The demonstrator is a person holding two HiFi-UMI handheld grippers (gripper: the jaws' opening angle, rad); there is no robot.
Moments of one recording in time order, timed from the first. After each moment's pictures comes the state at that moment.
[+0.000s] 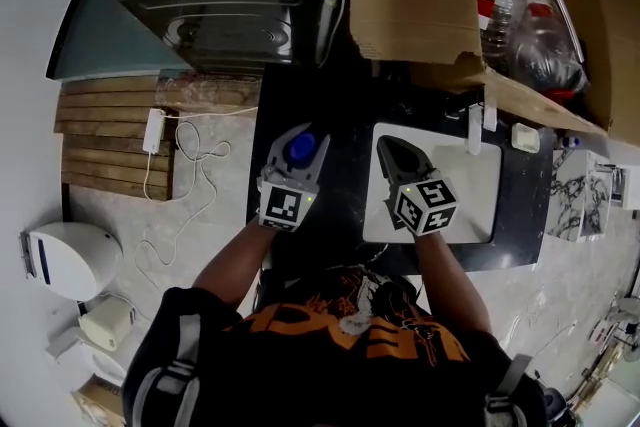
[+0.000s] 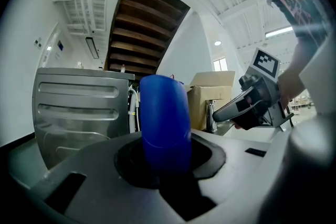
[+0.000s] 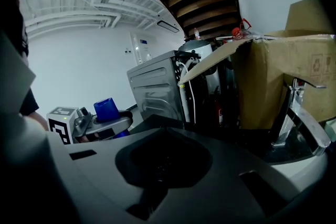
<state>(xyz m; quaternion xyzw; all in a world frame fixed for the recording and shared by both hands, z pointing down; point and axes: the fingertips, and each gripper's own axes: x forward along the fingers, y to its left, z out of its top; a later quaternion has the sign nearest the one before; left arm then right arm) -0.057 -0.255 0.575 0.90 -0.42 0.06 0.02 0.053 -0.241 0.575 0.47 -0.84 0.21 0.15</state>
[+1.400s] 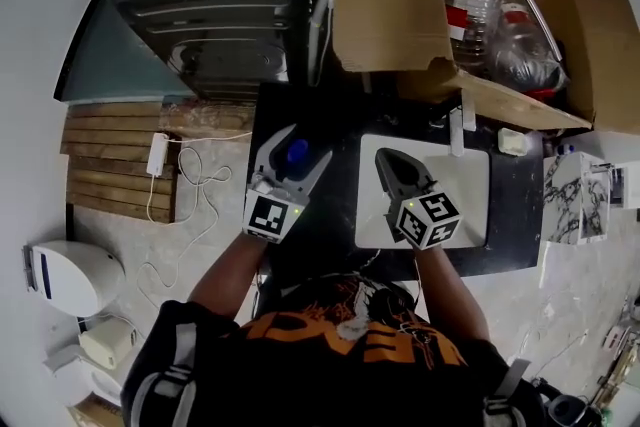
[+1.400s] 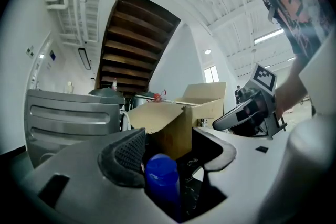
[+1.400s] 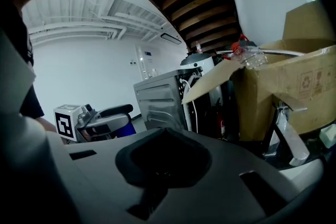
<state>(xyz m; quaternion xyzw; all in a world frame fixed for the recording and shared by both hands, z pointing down) -0.048 -0.234 0.499 0.92 -0.39 0.01 -0.03 0.069 -0.213 0.519 0.47 -0.86 0.18 0.10</state>
